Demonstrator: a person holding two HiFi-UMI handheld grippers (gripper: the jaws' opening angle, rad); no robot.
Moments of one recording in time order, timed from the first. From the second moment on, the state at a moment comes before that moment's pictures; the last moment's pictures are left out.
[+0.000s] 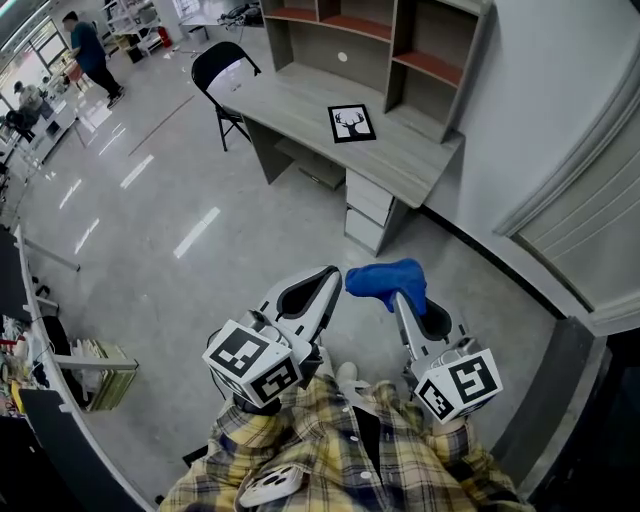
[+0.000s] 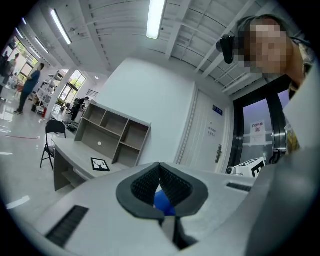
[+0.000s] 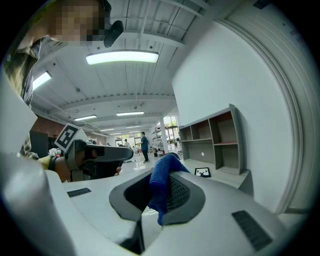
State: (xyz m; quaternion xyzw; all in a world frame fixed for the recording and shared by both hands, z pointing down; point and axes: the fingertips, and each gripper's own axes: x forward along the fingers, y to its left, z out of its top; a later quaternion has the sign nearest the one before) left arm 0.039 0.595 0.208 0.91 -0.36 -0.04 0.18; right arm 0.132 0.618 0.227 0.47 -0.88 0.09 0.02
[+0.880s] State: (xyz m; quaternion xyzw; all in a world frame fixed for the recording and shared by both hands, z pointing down) left arm -0.019 0.401 0.221 0.91 -0.36 -0.04 0.20; right arm 0.075 0.444 0.249 0.46 -0.88 0.12 0.05
